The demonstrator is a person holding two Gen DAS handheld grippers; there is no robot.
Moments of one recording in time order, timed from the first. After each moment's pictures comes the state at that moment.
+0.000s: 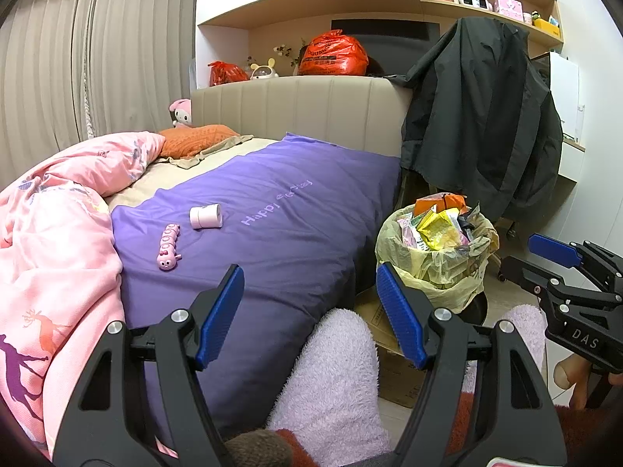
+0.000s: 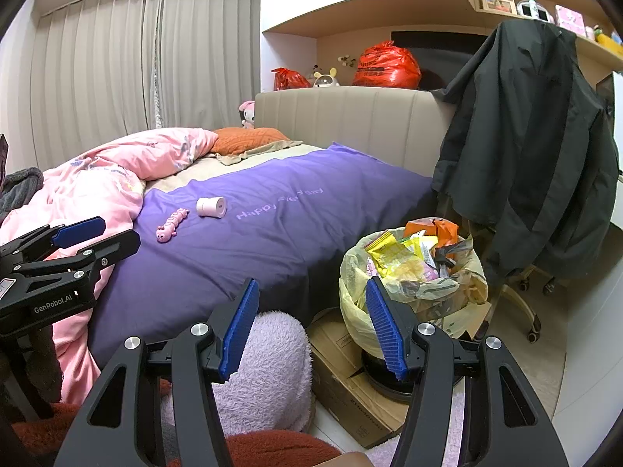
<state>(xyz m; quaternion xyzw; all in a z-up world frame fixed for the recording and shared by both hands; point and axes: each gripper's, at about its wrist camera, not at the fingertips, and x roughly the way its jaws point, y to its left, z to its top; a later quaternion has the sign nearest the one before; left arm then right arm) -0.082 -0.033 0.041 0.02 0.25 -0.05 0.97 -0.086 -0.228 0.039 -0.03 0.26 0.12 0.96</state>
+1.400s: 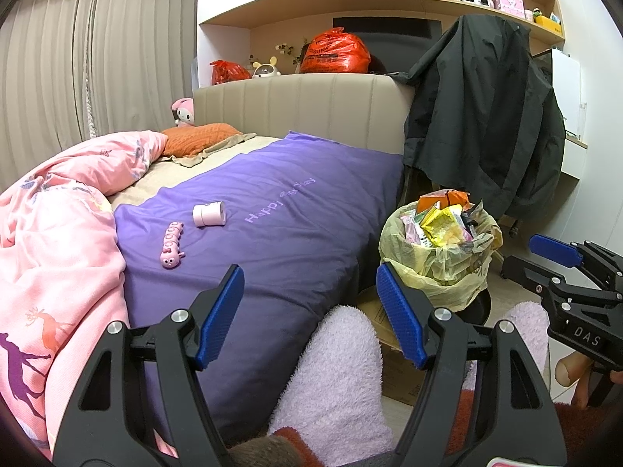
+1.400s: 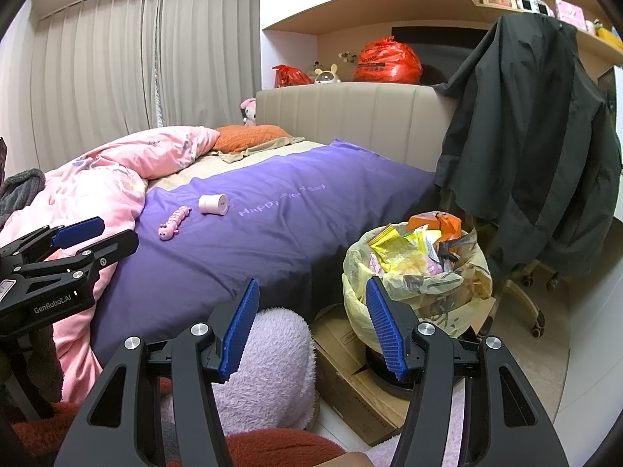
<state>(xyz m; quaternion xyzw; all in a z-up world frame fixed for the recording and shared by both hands) -0.083 -0.031 0.039 0.02 0.26 -0.04 0.97 -0.088 -0.225 0.039 -0.03 0.26 0.12 0.96</state>
